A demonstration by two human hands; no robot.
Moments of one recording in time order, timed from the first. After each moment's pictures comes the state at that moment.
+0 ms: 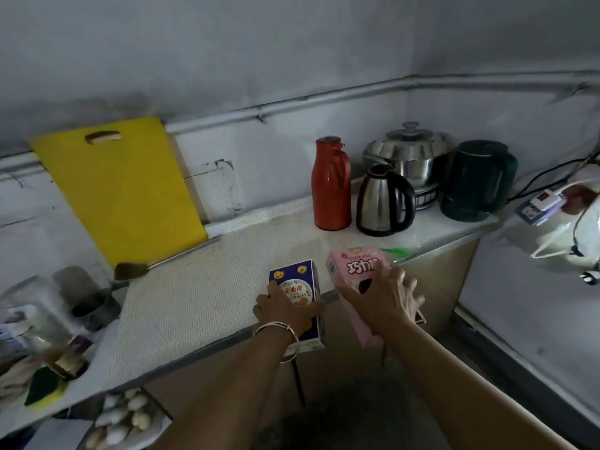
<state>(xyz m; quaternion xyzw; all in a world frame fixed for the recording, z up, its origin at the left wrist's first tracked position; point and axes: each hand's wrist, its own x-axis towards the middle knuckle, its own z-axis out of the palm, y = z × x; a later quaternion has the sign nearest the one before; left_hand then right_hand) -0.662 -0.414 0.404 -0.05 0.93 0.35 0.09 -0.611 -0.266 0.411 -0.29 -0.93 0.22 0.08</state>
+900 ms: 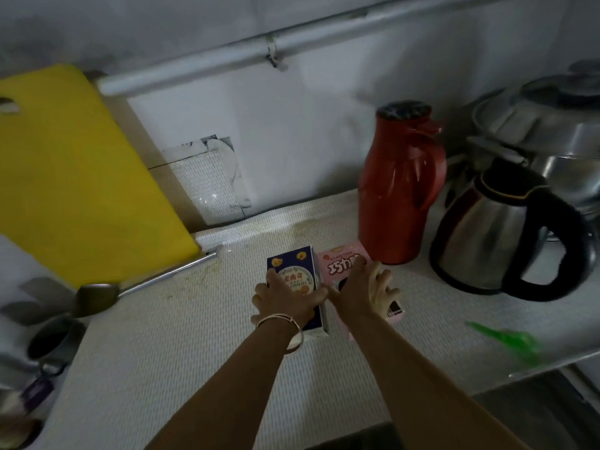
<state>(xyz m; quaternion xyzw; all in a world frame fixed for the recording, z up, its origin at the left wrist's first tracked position) -0.988 -0.344 0.353 -0.18 0.93 0.30 0.10 -0.992 -0.236 0.314 -0.24 -0.96 0.17 -0.03</state>
